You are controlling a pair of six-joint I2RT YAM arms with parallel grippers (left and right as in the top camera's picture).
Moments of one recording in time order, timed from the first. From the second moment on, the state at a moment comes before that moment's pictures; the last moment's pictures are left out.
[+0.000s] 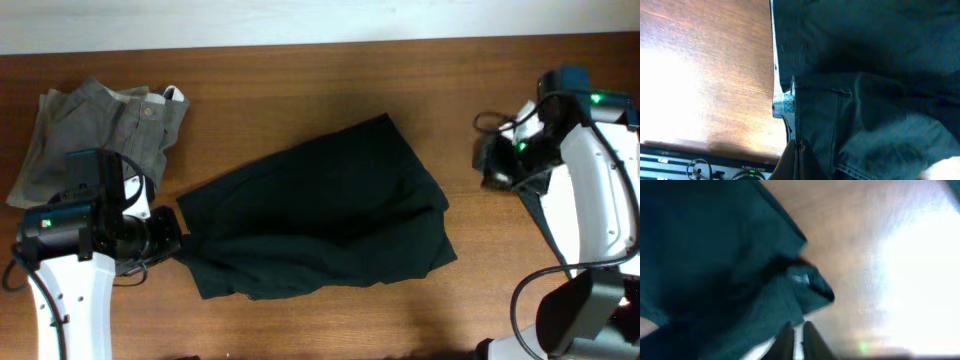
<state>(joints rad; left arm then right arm) 0.16 1.23 1.30 -1.44 0.15 -0.22 -0.19 1.69 1.55 -1.44 -0.25 0.23</state>
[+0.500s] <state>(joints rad) 0.16 1.23 1.29 -1.41 0.14 -0.22 -0.12 1.33 0.60 -0.94 -0.55 0.37</state>
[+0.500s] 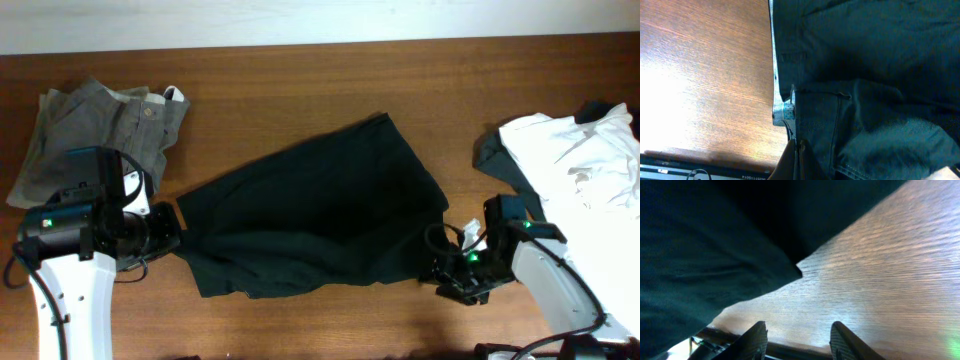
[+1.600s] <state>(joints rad) 0.16 1.23 1.29 -1.39 0.14 -0.21 -0.12 1.38 0.60 -0.81 -0.63 0.50</state>
